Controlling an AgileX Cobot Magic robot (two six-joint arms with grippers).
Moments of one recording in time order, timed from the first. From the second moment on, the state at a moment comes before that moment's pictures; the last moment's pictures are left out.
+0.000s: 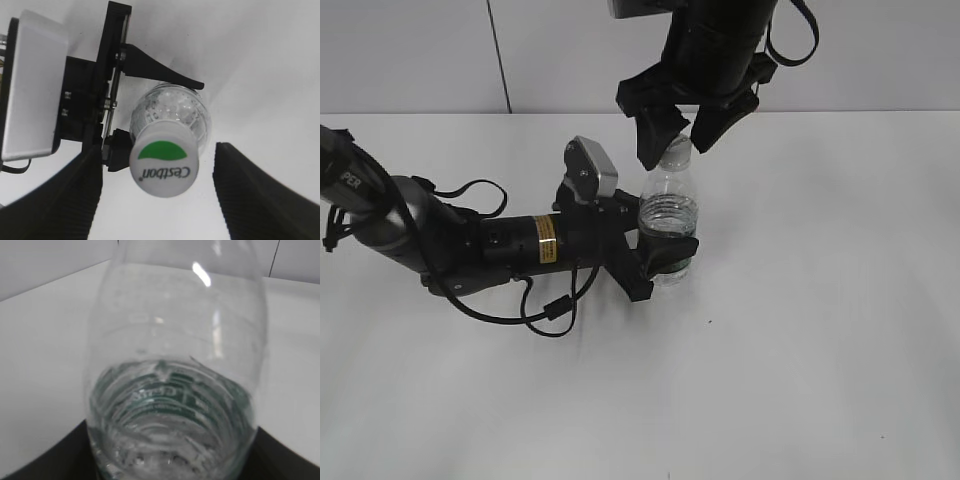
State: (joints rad) left arm -0.44 2.32 -1.11 0.92 -1.03 -0.39; right arm 0.57 2.07 -1.89 0.16 1.22 -0.14
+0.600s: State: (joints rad) left arm -0.44 2.32 -1.11 0.92 -1.03 -0.39; right arm 0.57 2.07 -1.89 0.16 1.22 -0.14
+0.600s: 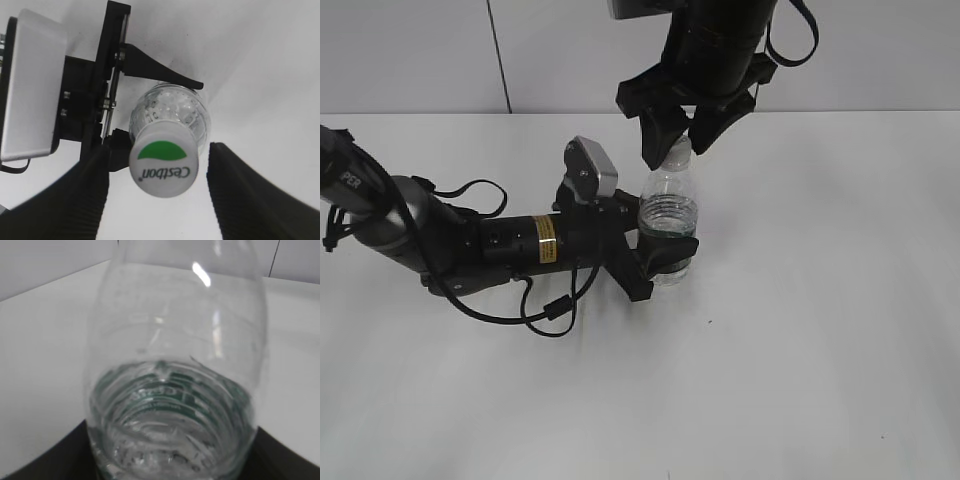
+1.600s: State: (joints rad) left arm -0.44 2.32 -1.11 0.92 -1.03 -0.39; right arm 0.57 2.07 -1.90 0.14 1.22 -1.16
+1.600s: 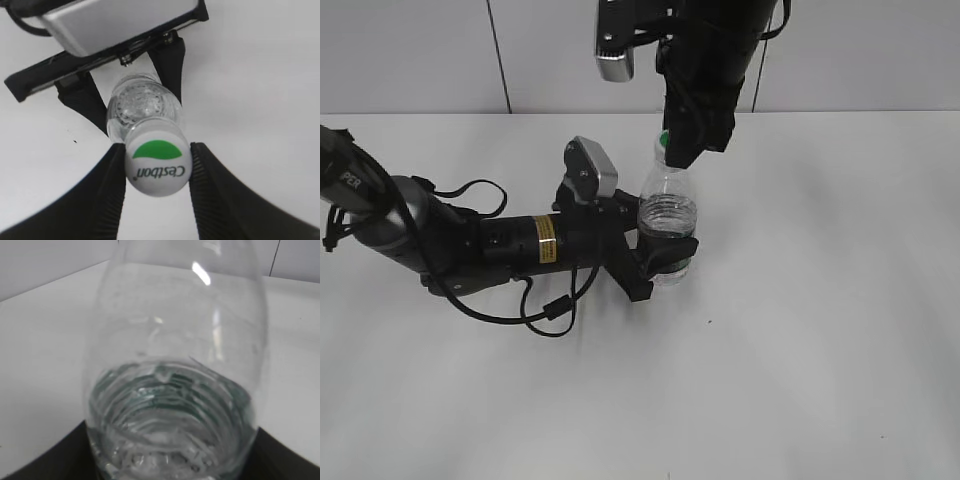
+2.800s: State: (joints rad) left arm -0.44 2.32 -1.11 0.91 -1.03 -0.39; right arm 0.56 1.98 -1.97 0.06 1.22 -0.76
